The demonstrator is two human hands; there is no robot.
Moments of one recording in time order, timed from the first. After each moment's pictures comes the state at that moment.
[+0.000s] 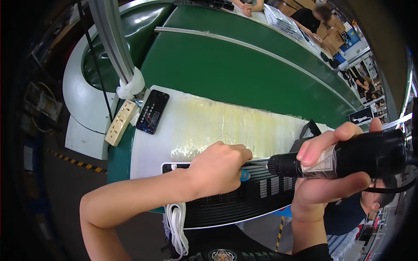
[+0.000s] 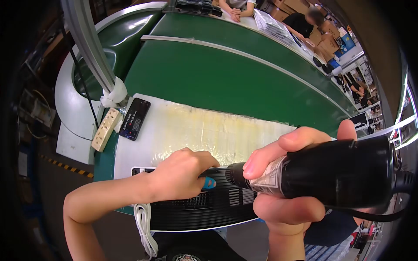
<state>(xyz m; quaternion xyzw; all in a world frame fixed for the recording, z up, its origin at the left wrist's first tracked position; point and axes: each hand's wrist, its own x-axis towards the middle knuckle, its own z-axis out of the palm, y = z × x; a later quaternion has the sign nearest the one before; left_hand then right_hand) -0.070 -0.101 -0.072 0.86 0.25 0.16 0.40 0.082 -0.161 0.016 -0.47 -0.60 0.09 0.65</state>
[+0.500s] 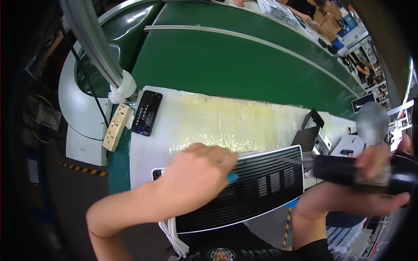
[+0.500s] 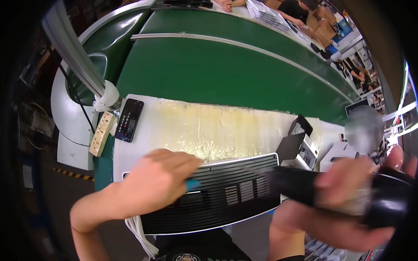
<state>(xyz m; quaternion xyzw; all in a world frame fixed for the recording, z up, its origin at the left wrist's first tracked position) -0.098 -0.107 -0.055 0.90 0.25 0.20 0.30 0.120 -0.186 0.027 -0.44 -0.54 0.00 0.72</state>
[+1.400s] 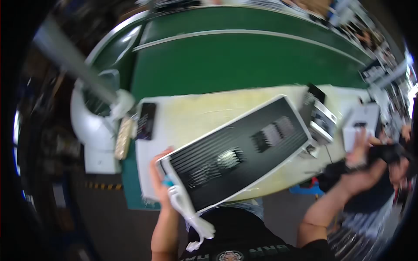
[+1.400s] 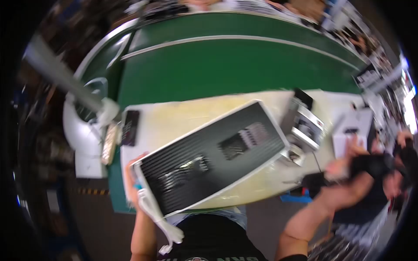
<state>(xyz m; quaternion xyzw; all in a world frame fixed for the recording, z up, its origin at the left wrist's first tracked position) -0.099 -0.188 -0.151 0.40 0.46 0.59 0.53 0.259 -0.306 -0.032 -0.57 -0.37 -0.12 0.73</state>
